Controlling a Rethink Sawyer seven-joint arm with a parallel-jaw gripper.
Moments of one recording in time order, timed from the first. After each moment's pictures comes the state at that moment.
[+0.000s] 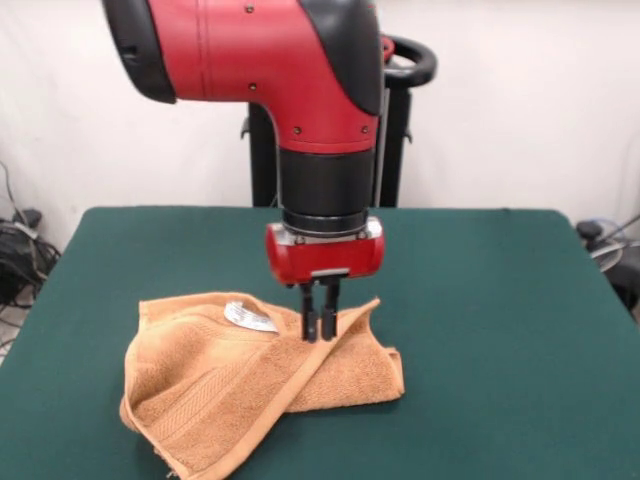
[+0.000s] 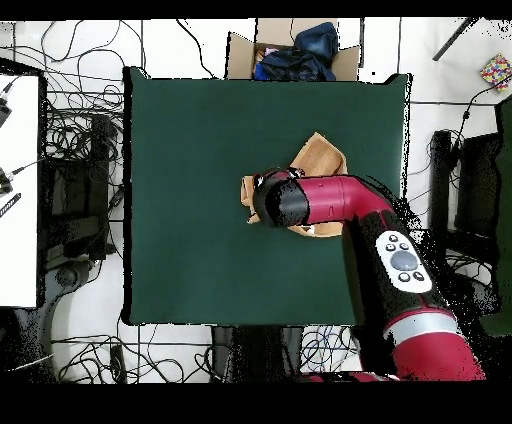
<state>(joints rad) -0.52 -0.62 0.35 1.65 -0.50 0.42 1.57</state>
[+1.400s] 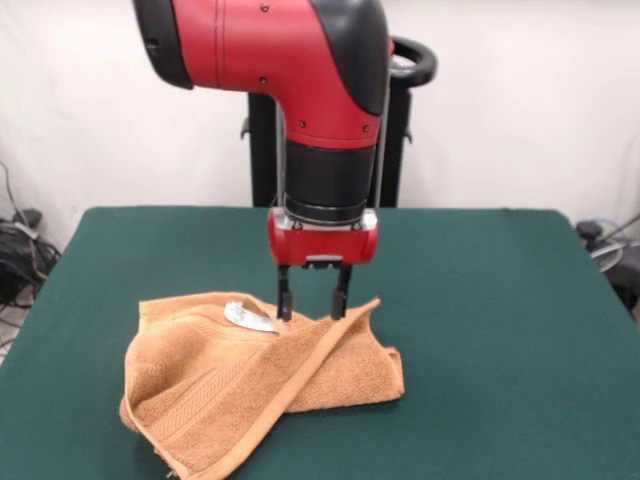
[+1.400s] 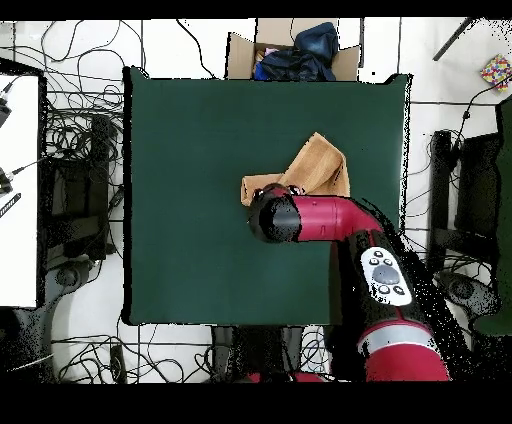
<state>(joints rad) -0.40 -0.62 0.15 1.70 -0.36 0.34 1.59</state>
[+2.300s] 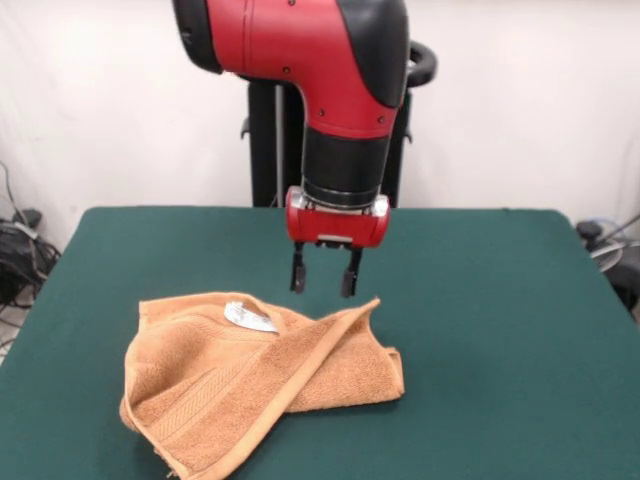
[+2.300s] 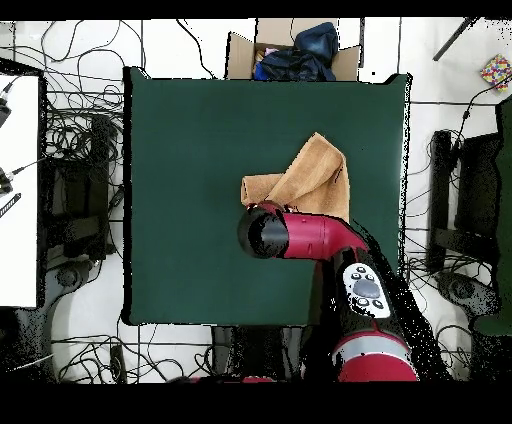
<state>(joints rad) -0.31 -0.61 0.03 1.78 -0.24 0.29 1.67</state>
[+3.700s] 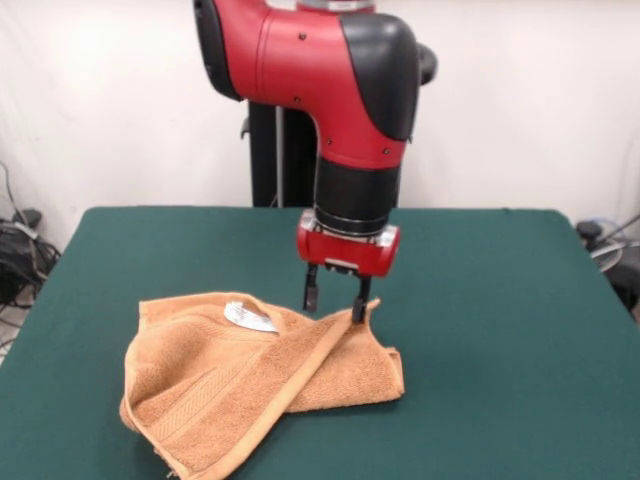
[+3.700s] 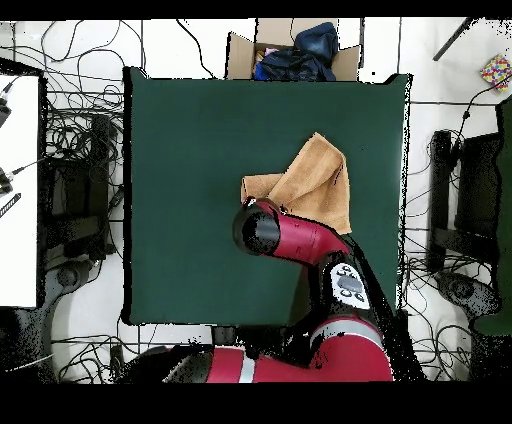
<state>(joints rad) -0.24 -0.52 -0.05 1.79 -0.02 0.16 1.76</state>
